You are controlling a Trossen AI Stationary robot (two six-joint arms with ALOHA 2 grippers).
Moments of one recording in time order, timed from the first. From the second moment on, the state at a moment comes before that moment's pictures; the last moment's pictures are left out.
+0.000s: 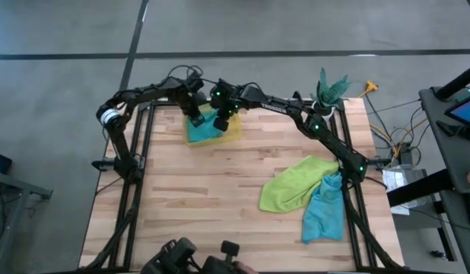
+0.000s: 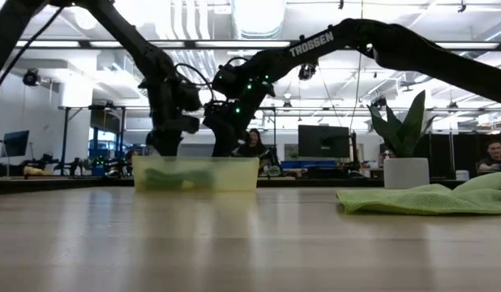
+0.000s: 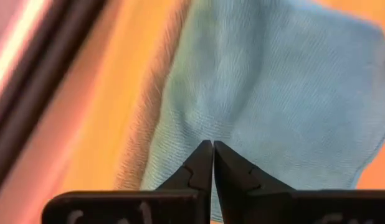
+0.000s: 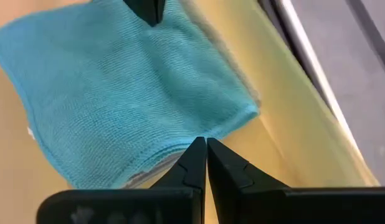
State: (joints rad) left arm 0.86 1.79 1.29 -0.83 0.14 0.27; right arm -0.45 2.52 2.35 -0.80 -0.09 -0.15
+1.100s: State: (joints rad) left arm 0.78 1.13 1.31 -0.87 0.14 -0.28; right arm -0.57 2.58 2.35 -0.70 -0.20 0.39
